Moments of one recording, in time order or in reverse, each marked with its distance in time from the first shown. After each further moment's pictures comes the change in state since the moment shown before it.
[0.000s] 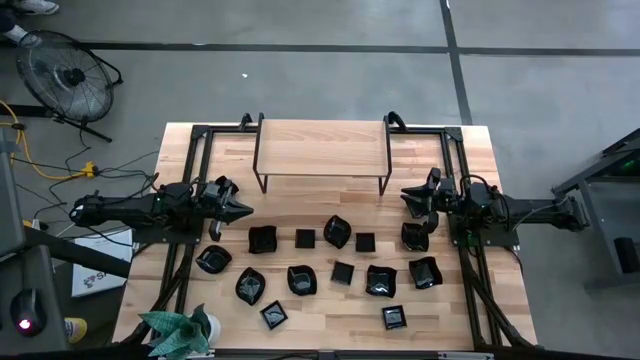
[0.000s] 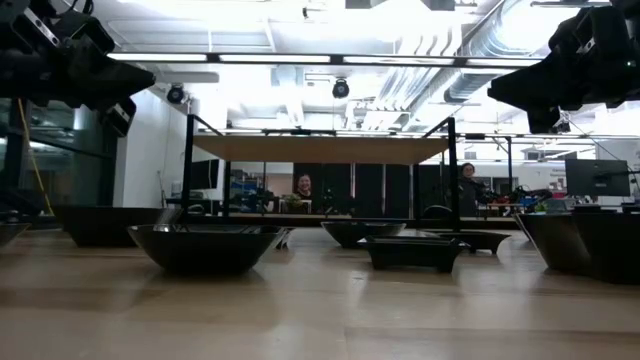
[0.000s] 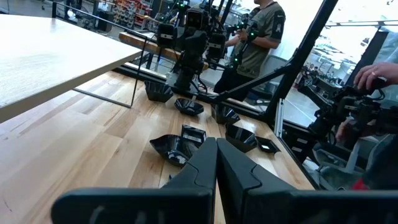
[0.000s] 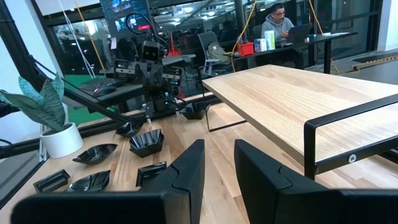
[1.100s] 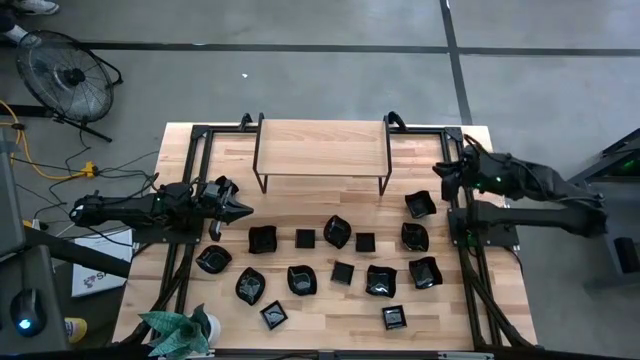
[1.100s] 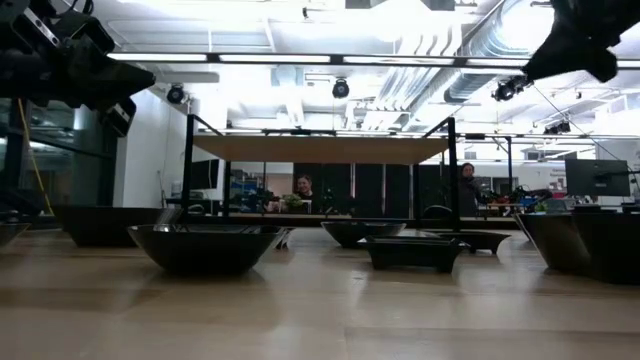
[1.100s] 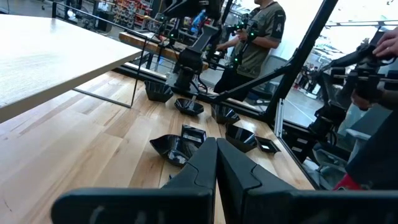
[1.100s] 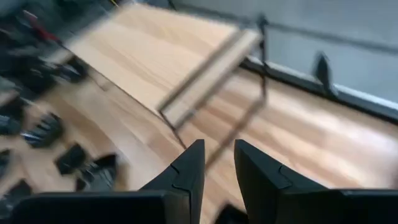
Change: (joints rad) left arm 0.000 0.000 0.000 0.000 0.000 0.000; right arm -0.203 0.330 0.753 -1.063 0.173 0.400
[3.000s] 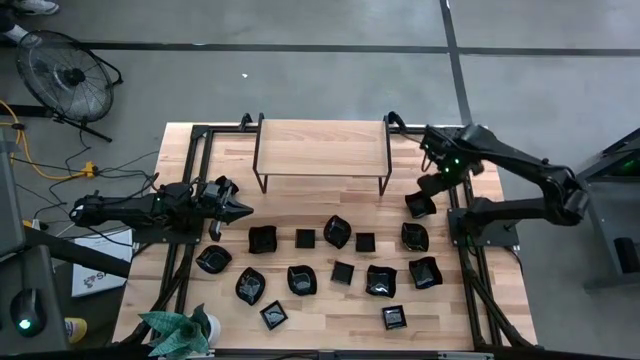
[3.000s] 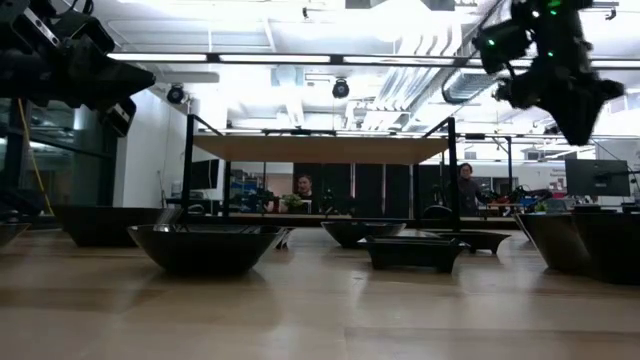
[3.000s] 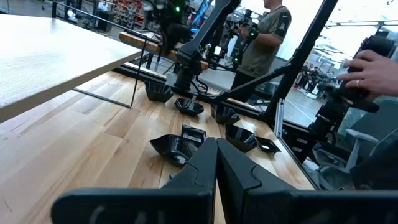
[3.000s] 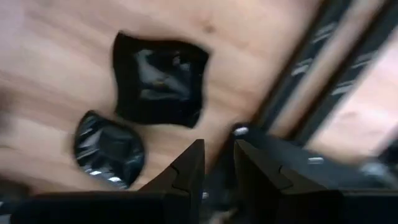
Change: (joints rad) left arm 0.000 0.000 0.000 0.000 0.000 0.000; right arm -0.451 0.670 0.122 -0.460 -0.416 -0.099
